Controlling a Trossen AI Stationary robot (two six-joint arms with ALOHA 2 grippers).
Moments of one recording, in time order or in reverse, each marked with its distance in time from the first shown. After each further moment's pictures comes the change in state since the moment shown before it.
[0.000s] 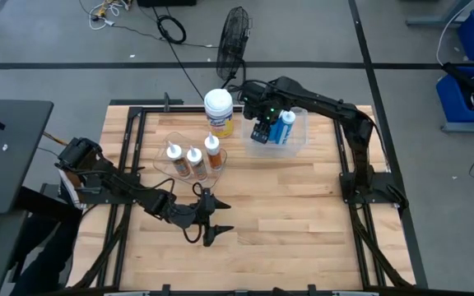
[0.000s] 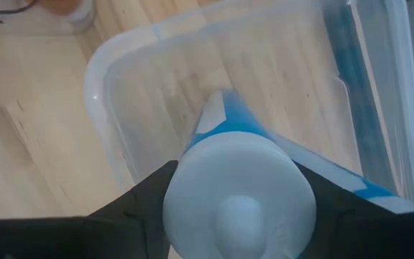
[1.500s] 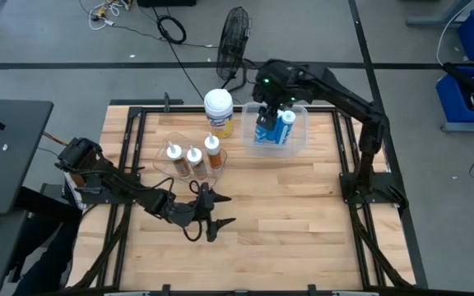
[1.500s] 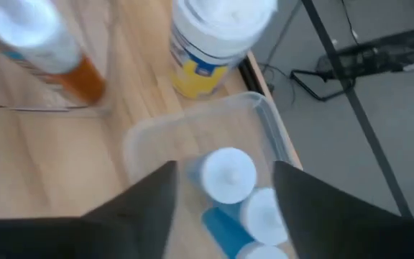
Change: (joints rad) left arm 0.003 0.000 0.000 0.050 -0.130 0.099; right arm 0.052 -0.114 0.271 -0.043 0.104 -0.028
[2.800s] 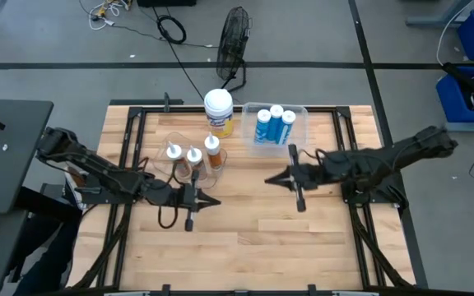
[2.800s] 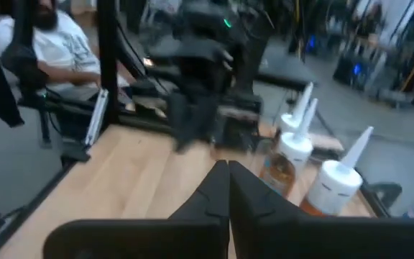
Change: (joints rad) left arm 0.069 -0.332 -0.088 -0.087 0.260 0.420; right arm 0.642 -0.784 -1.345 1.410 0.039 -0.064
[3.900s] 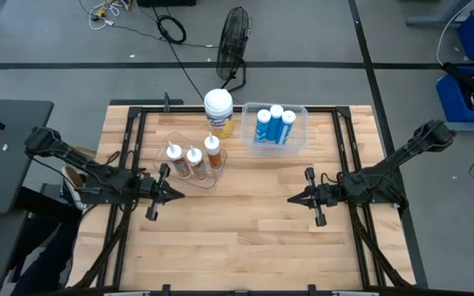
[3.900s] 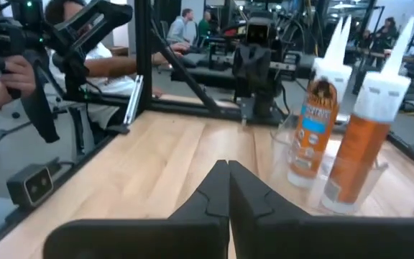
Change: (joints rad) left arm -0.013 -0.621 -0.638 0.281 0.081 -0.022; right arm 0.240 -0.232 -0.736 0.651 0.168 0.073
